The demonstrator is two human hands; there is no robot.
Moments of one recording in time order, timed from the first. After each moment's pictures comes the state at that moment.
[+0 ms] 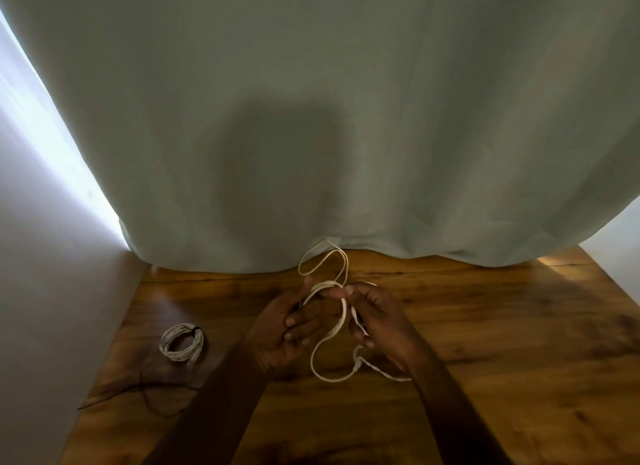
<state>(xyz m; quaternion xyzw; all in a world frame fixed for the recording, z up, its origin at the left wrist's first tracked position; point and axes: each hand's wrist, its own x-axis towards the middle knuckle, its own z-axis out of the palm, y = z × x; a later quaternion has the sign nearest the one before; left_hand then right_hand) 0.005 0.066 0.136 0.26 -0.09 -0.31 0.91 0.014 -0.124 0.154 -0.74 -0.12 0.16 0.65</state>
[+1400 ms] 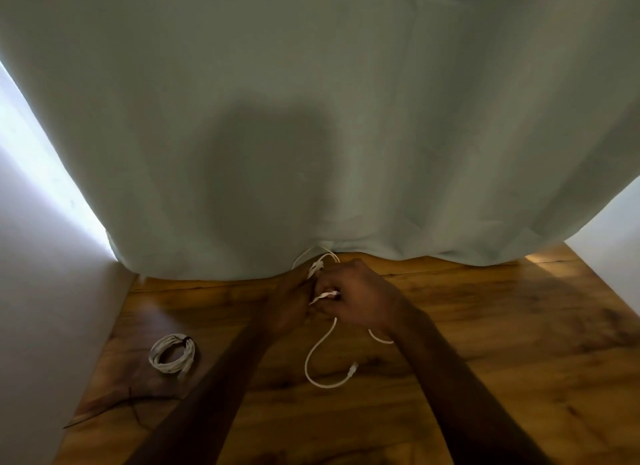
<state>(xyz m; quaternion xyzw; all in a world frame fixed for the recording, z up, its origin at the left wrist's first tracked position) 0.037 0.049 0.151 0.72 -0.05 -0.03 0.69 0.062 -0.106 0.190 -0.87 -0.40 0.00 0.28</state>
